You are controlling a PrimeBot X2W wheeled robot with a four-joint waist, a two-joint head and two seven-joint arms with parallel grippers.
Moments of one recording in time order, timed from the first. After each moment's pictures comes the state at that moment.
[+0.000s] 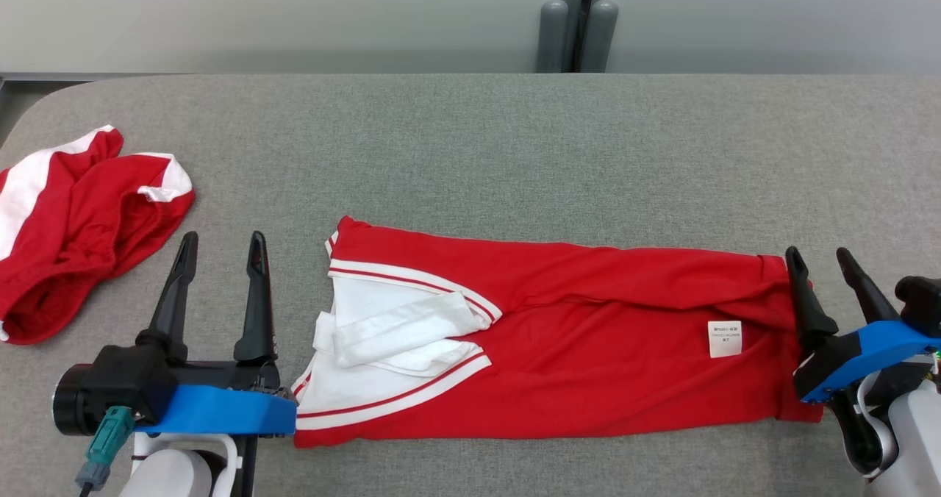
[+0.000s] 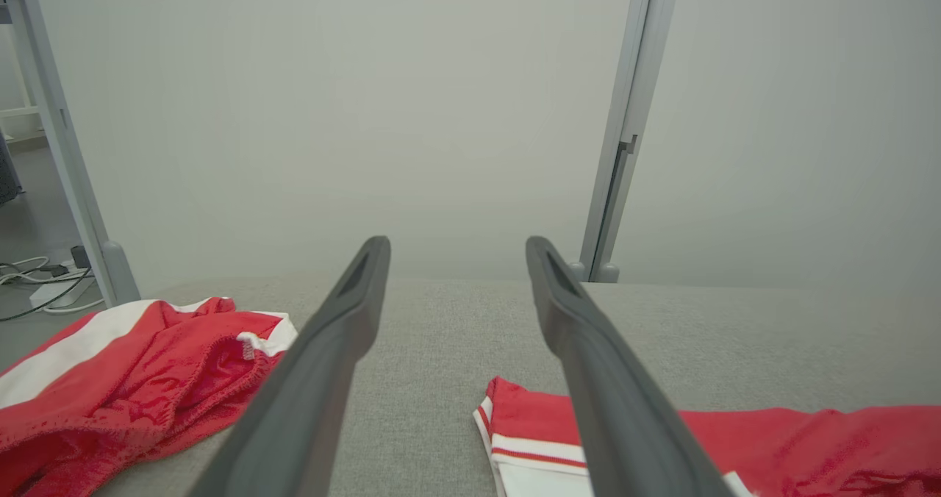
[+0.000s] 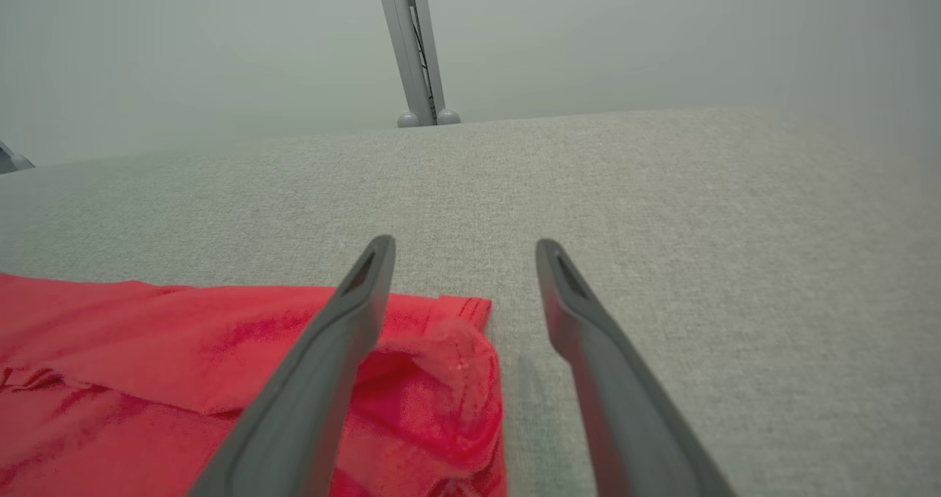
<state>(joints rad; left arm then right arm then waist) -0.16 0.37 -0.36 0.01 -0.49 0.18 -0.26 -0.33 -0.30 0.04 0.55 0.41 0.13 -0.18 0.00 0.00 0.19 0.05</state>
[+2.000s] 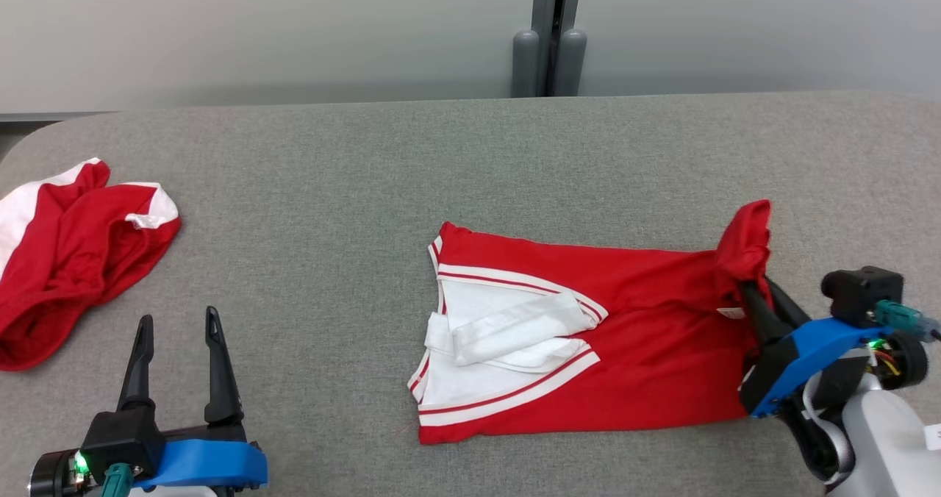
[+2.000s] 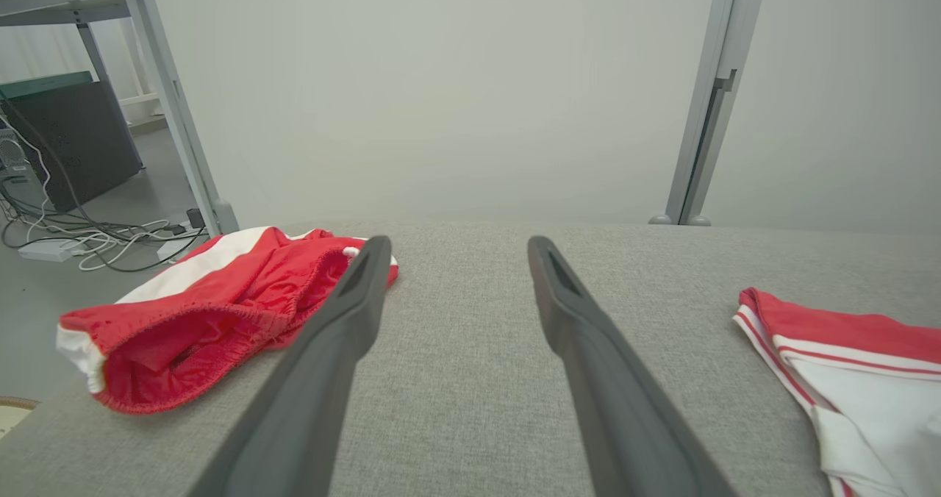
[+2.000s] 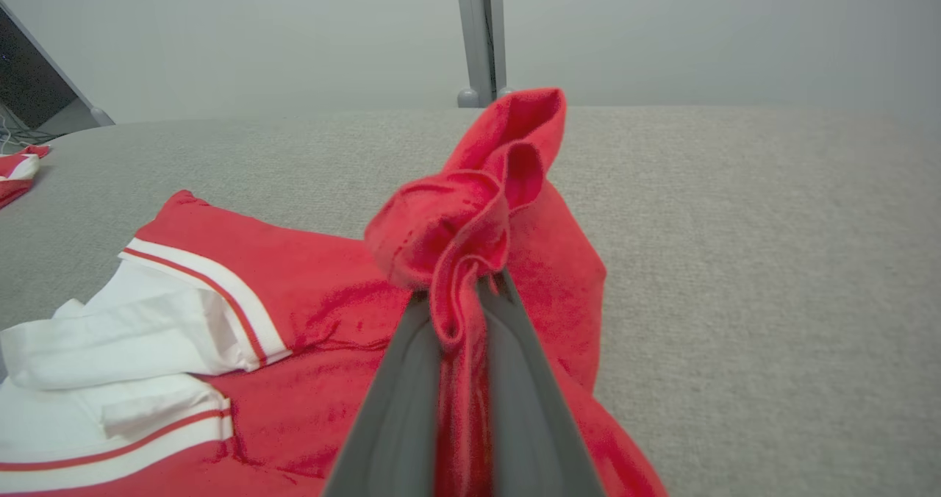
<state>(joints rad) -0.01 0.07 0.07 0.15 -0.08 -0.01 -0.26 -0.30 -0.26 0.11 0.40 0.39 0.13 0.02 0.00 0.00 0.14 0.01</state>
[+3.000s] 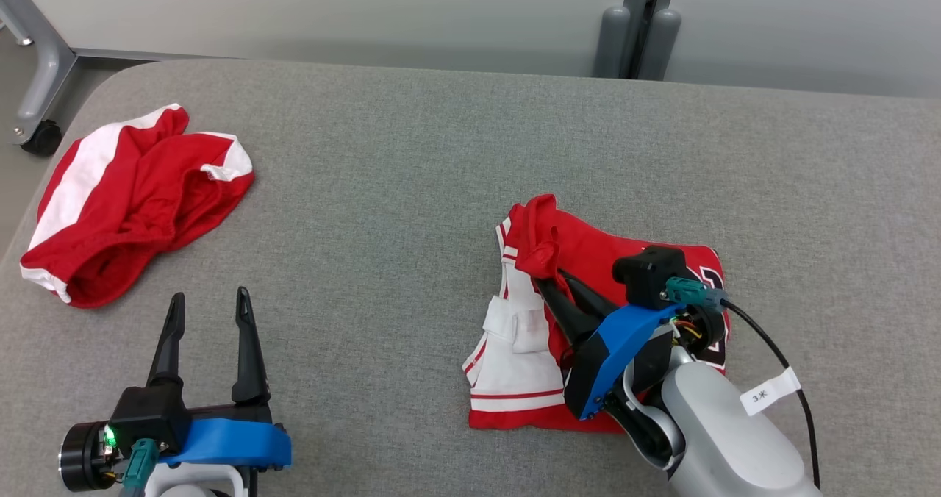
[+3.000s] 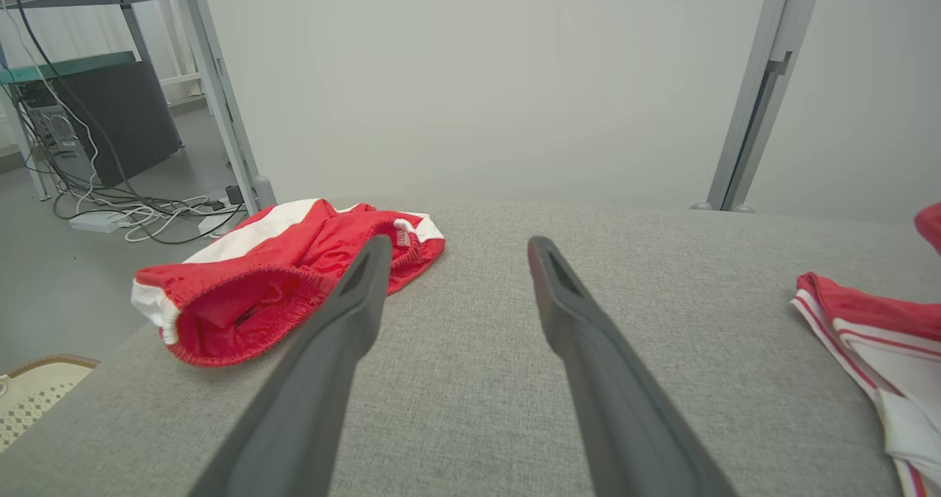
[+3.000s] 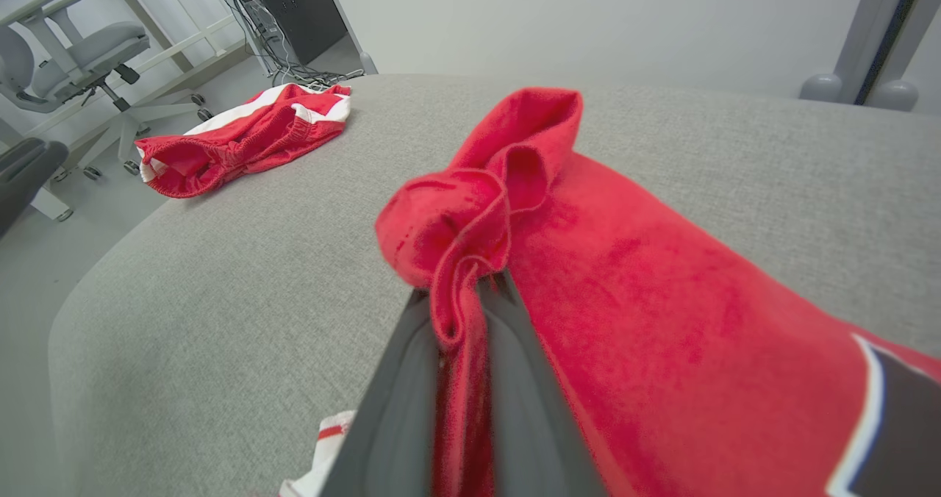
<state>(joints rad) -0.06 0.05 0.03 0.19 -0.07 -0.04 -0.26 -0.48 -0.06 0.46 0.51 0.43 0.13 0.01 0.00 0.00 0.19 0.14</state>
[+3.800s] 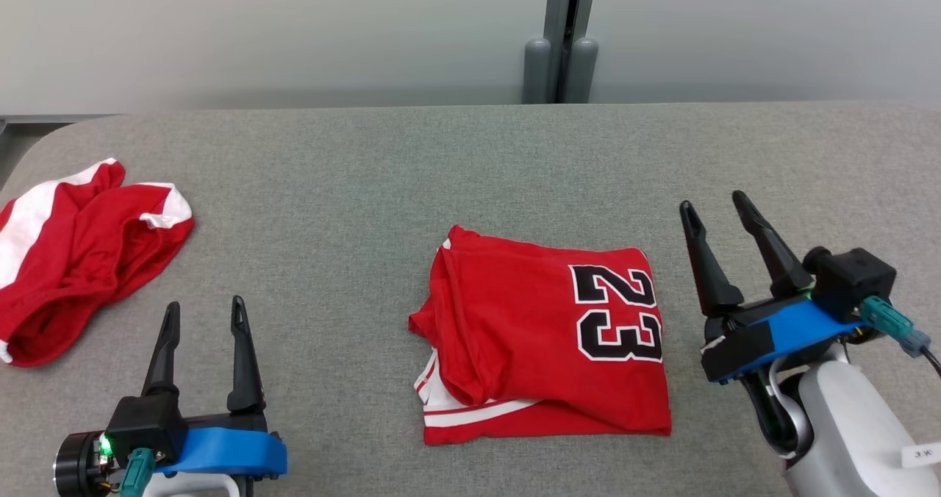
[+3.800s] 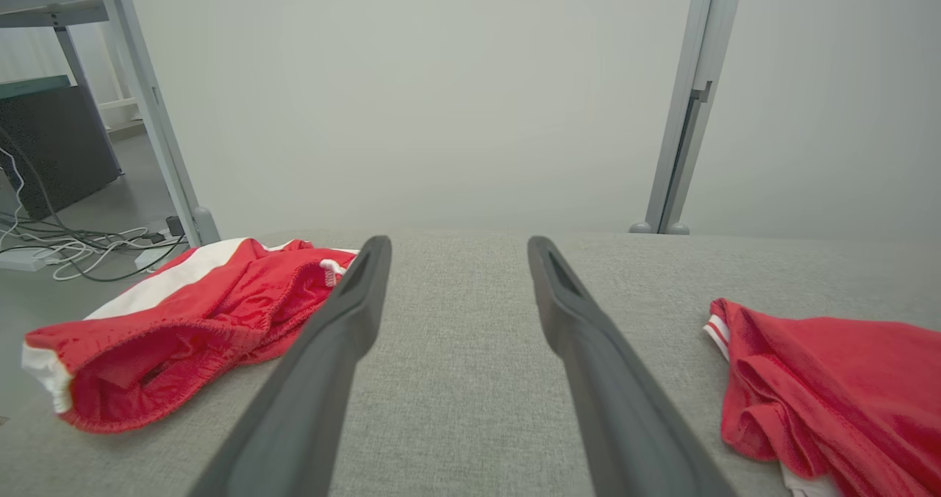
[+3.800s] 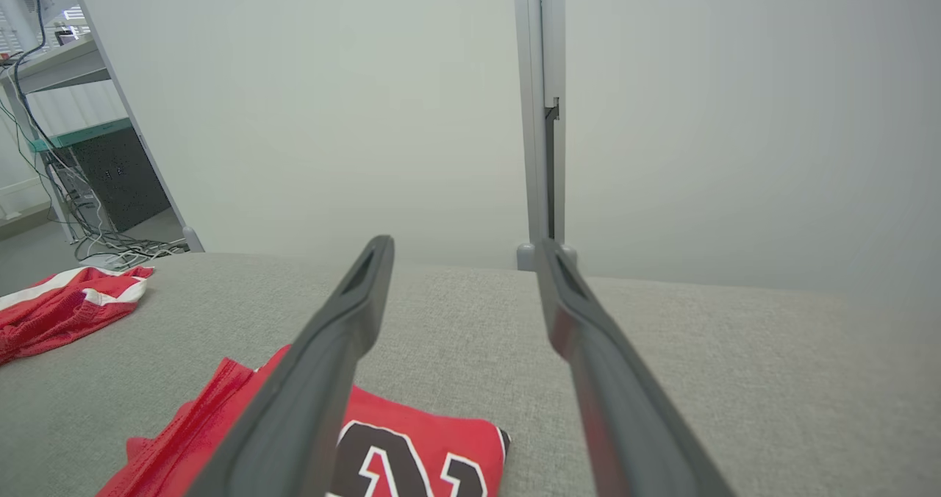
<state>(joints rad) -0.04 0.05 0.04 0.18 -0.07 -0.04 -0.26 -0.38 -0.19 0.20 0.38 0.35 0.13 -0.24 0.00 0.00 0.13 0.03</state>
